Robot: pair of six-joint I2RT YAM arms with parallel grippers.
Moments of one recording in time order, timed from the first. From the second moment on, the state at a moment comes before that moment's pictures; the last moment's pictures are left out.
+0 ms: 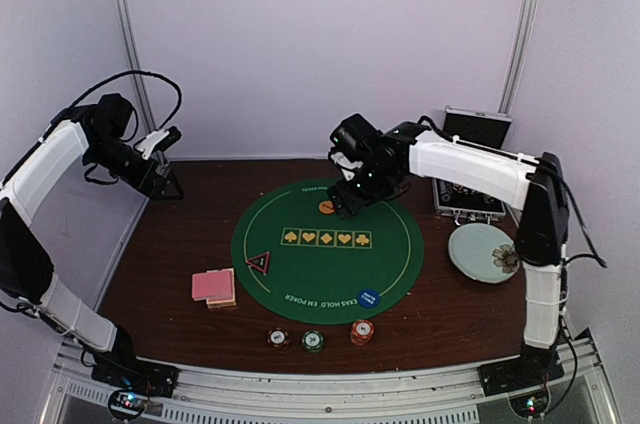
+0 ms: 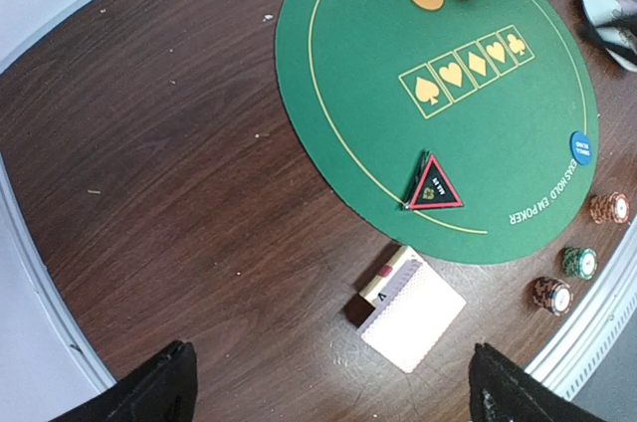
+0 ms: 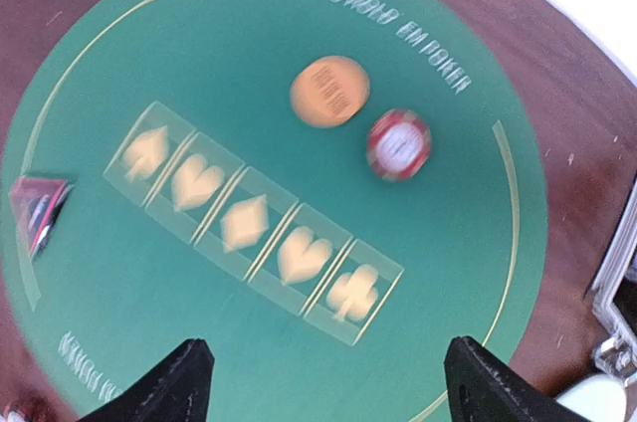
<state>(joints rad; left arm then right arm) -0.03 1.47 1.50 -1.18 0.42 0.47 0.77 2.10 1.95 -0.91 0.21 0.20</state>
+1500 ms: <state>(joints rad) -0.03 1.46 1.50 -1.21 0.43 0.49 1.22 1.90 1.35 -0.96 0.06 0.47</state>
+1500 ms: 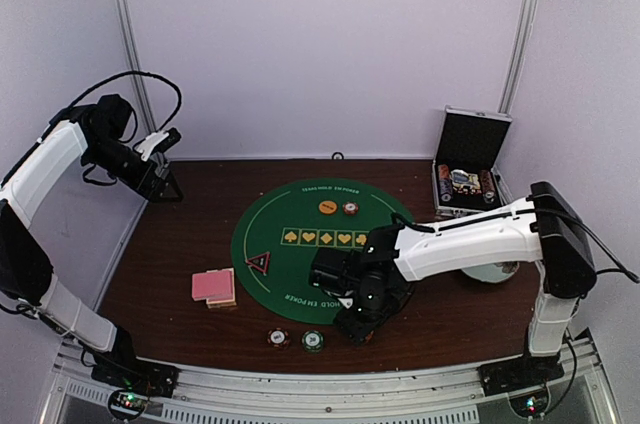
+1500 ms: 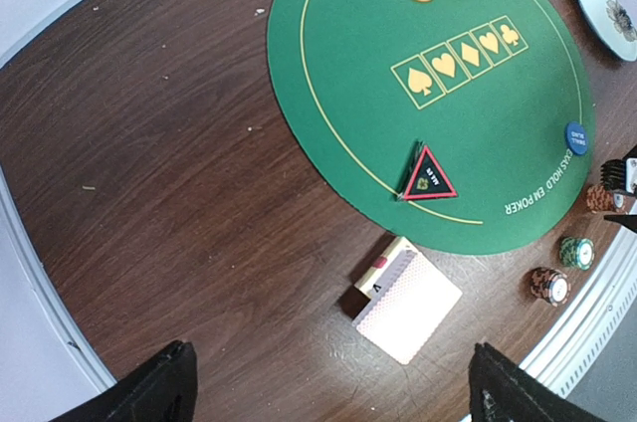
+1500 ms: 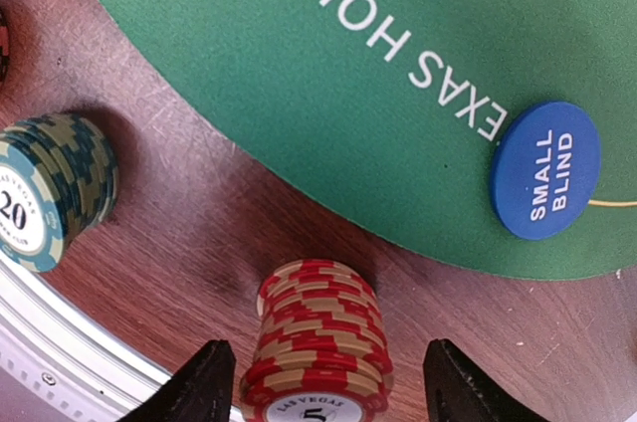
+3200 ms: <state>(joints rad) -0.03 1.46 1.49 -1.20 0.43 0.49 1.20 2.22 2.05 -1.18 0.12 0.36</state>
